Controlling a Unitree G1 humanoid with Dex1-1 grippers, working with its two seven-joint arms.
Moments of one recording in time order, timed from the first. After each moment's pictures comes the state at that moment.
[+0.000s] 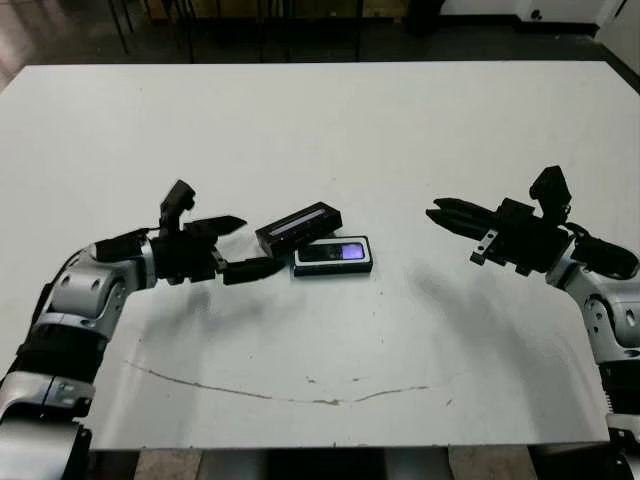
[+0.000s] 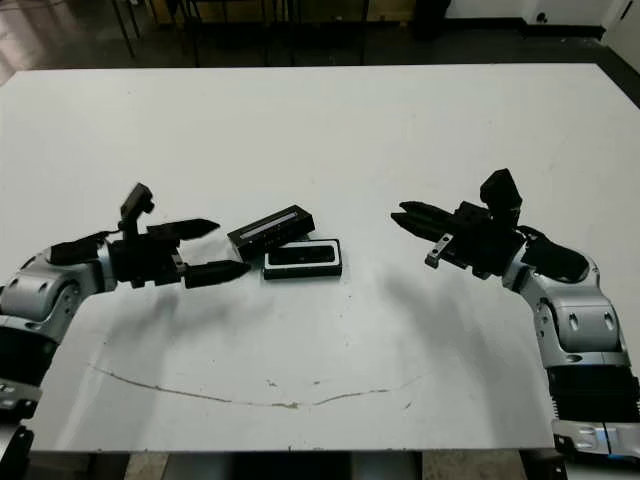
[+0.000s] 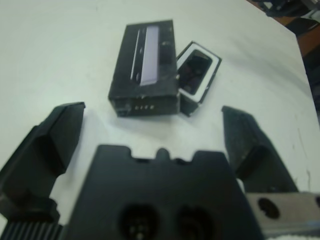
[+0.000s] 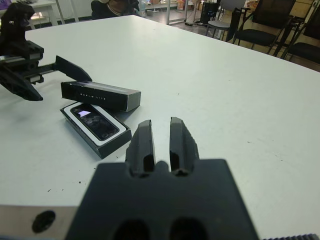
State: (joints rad) left arm -0.45 0.51 -0.10 0.41 -0.36 0.42 -1.06; right arm -0.33 -0.58 -0.04 0.11 0.33 0.27 0.89
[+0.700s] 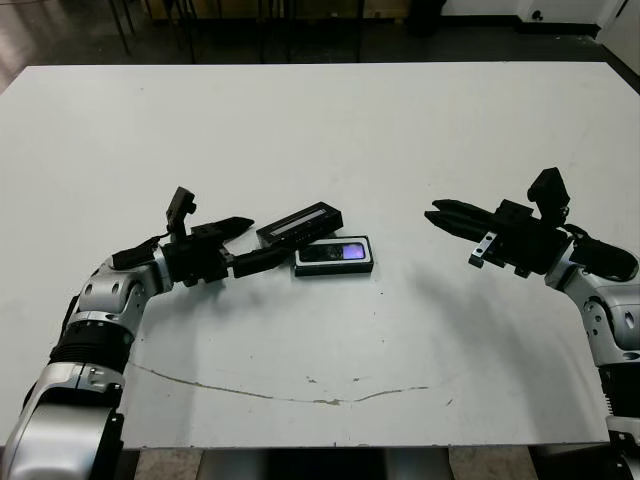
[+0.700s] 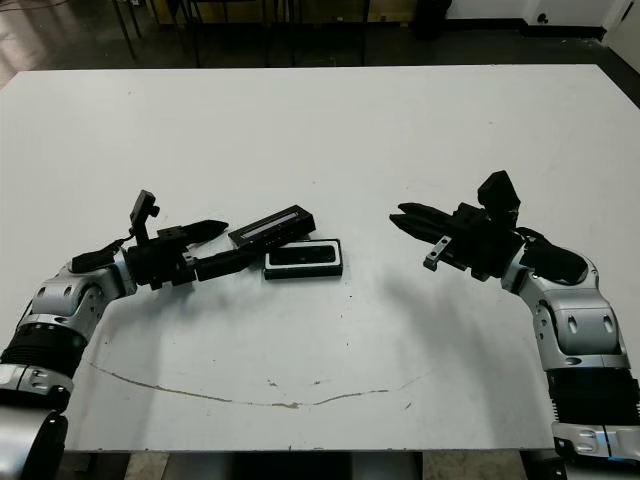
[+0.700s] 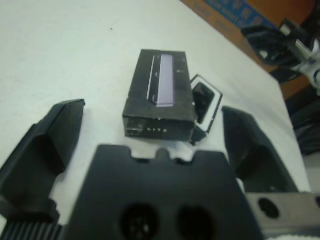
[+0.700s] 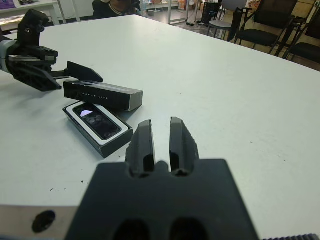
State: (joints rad) left arm -0.51 0.39 0.01 0.59 -0.41 0.40 -1.05; right arm -0.32 -0.58 -0.04 0.11 0.33 0.27 0.89
